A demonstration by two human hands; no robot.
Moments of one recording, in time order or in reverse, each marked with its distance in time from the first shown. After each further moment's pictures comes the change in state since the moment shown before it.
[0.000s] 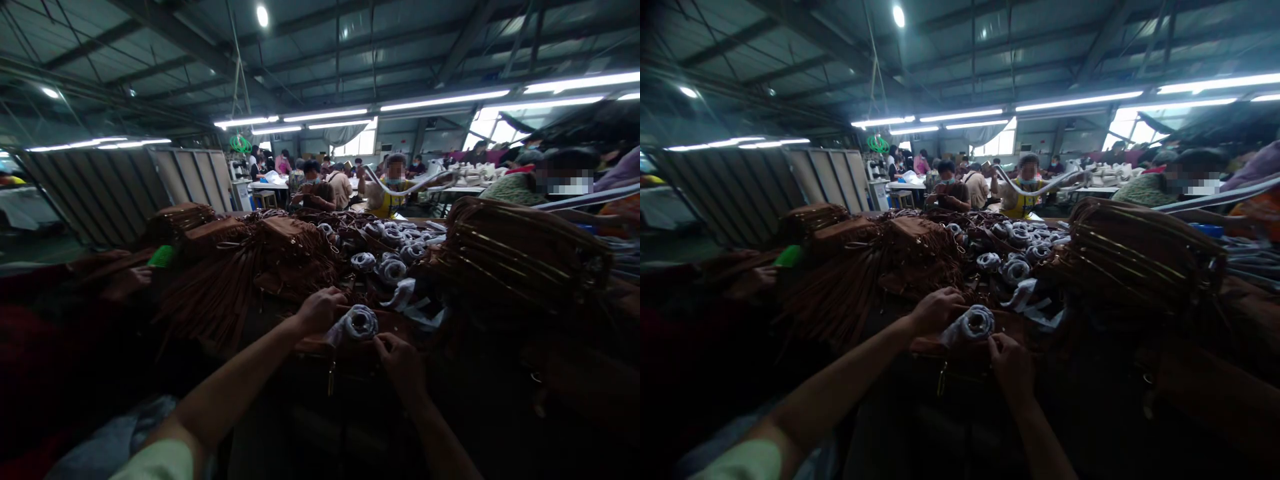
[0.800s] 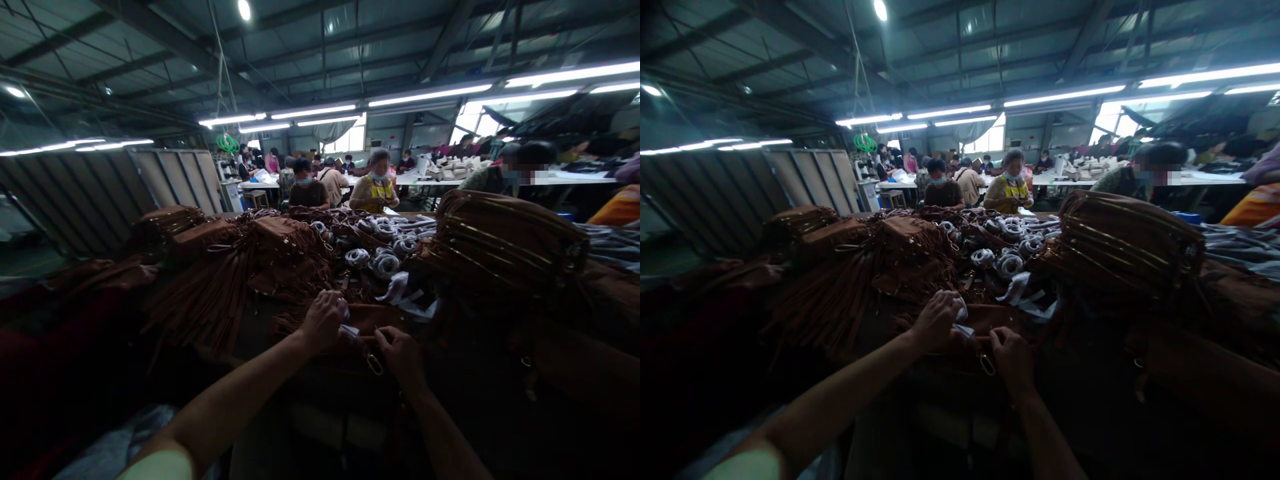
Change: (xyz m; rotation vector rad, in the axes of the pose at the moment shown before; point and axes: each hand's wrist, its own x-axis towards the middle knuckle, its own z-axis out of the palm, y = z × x) left_hand -0.014 0.034 0.008 0.162 0.111 0.019; right_hand 0.005 0.005 -0.002 0.081 0.021 0.084
